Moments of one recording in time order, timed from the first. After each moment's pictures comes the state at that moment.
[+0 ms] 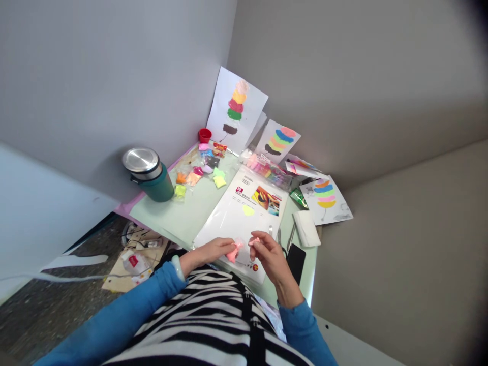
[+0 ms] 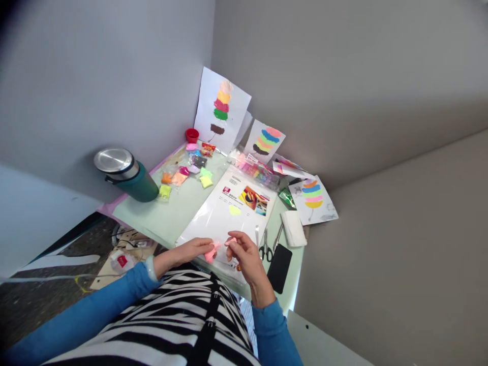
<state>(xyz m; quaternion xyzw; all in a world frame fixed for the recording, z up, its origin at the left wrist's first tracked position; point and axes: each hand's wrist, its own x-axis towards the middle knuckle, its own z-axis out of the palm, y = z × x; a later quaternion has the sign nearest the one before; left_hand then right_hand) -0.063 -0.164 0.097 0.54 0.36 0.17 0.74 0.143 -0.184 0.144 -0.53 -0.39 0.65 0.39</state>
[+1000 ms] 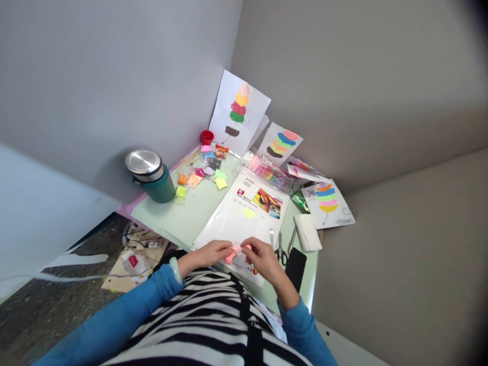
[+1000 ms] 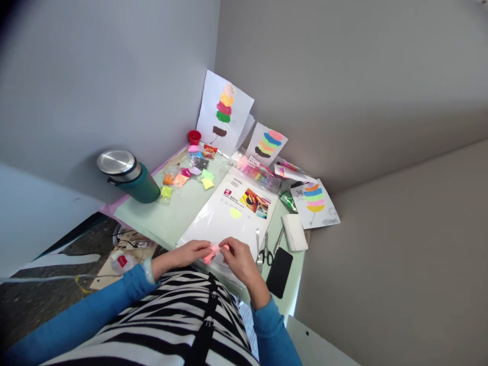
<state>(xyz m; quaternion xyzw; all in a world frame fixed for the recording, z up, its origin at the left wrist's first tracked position) -0.070 -0.163 0.085 0.62 0.37 0.17 0.67 0.133 -0.172 0.155 -0.59 -0.61 0.50 0.16</state>
